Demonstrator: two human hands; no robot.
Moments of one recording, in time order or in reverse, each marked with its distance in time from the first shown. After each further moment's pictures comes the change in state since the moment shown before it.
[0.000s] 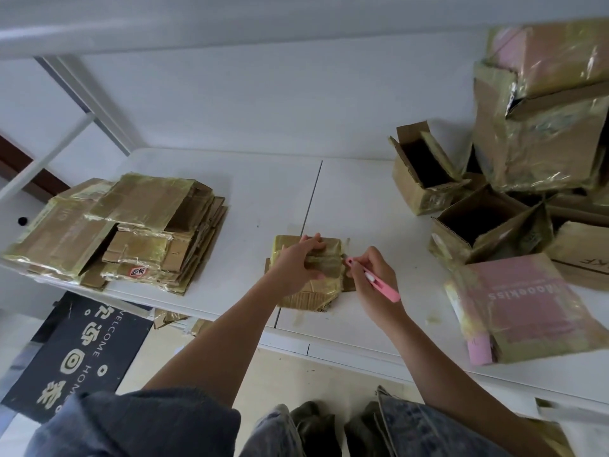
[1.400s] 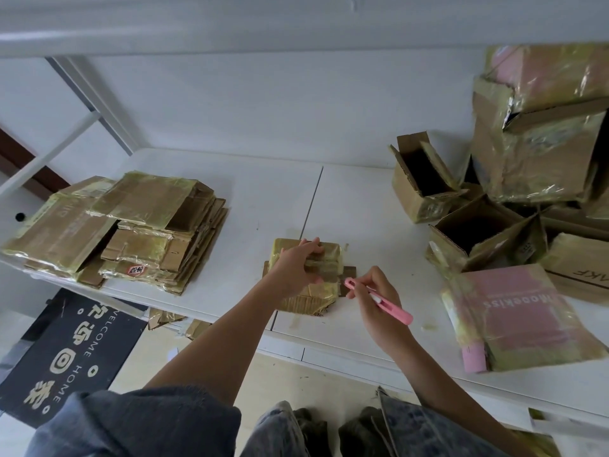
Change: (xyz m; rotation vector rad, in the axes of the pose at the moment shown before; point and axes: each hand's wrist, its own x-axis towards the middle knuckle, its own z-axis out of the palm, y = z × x) left_hand -0.001 0.002 0.001 0.041 0.012 -0.005; right_hand -0.025 0.008 -0.008 0.017 -0.046 -0.010
